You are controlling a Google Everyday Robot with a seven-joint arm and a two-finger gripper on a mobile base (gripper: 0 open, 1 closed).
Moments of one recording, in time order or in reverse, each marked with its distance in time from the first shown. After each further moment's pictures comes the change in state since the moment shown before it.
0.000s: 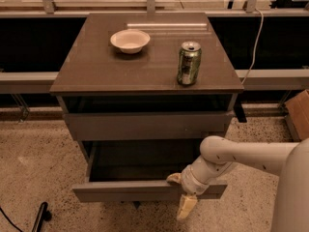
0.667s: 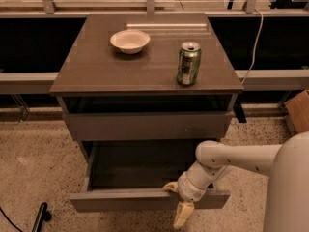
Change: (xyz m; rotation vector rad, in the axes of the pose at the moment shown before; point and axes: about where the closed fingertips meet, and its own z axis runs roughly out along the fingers) arm -0.002 0.025 0.025 -0.113 -0.034 -0.016
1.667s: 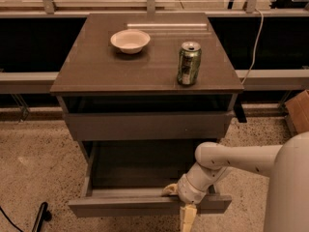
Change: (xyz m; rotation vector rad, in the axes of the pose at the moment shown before) arm -0.003 0.001 -0.004 0.000 0.000 0.000
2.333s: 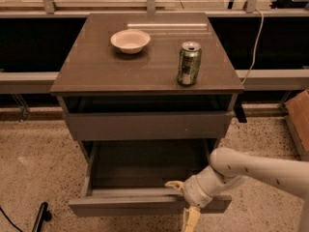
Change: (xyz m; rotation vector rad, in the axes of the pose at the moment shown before) arm -0.012 0.012 -0.012 0.083 -0.175 0.023
